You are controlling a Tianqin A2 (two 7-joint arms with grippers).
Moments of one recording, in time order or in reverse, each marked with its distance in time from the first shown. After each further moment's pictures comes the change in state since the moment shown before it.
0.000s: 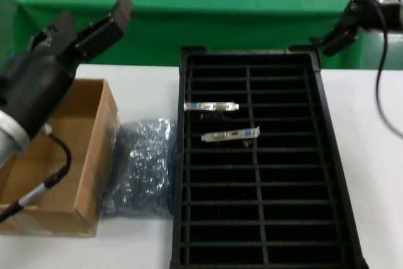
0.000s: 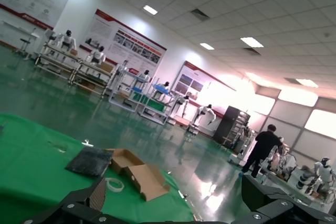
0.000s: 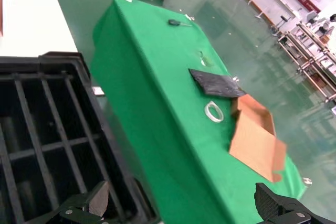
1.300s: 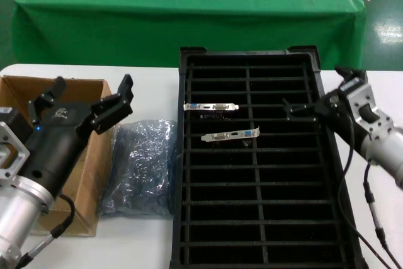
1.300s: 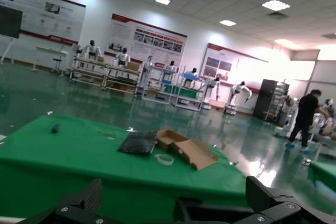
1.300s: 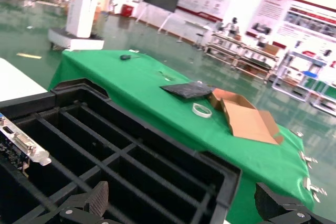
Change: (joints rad) left arm 0.176 0.078 0.063 0.117 -0.259 -0.223 0.616; right arm -0.816 0.040 0.241 0.752 0.239 0.368 0.120
